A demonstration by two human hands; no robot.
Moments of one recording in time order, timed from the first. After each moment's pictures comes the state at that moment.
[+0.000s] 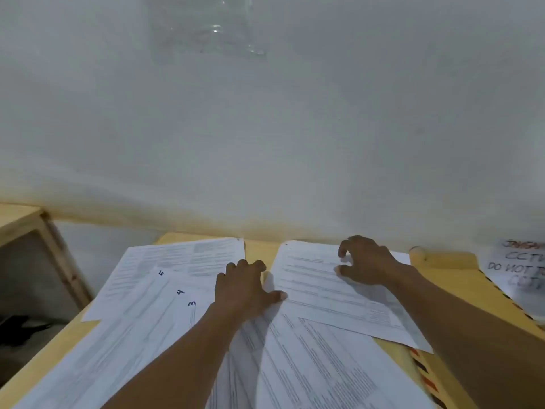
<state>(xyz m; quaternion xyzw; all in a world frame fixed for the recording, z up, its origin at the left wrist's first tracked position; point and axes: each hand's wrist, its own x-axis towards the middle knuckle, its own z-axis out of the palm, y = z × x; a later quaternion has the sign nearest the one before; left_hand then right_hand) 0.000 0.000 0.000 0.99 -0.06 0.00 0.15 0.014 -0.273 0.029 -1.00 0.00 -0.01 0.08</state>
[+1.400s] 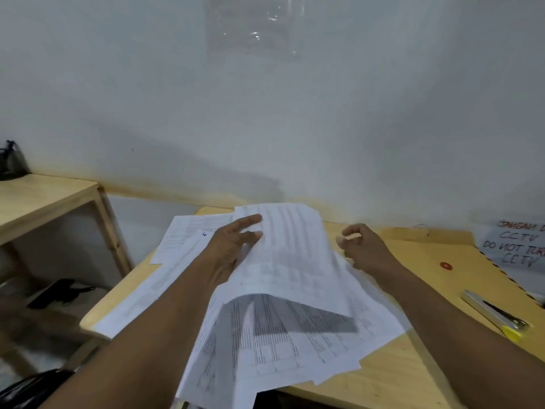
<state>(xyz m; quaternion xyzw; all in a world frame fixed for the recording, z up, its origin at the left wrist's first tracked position) -0.079 0.088 0.053 0.61 0.02 -0.08 0.79 -0.103 -0.190 0.040 -0.82 0.08 -0.05 0.56</state>
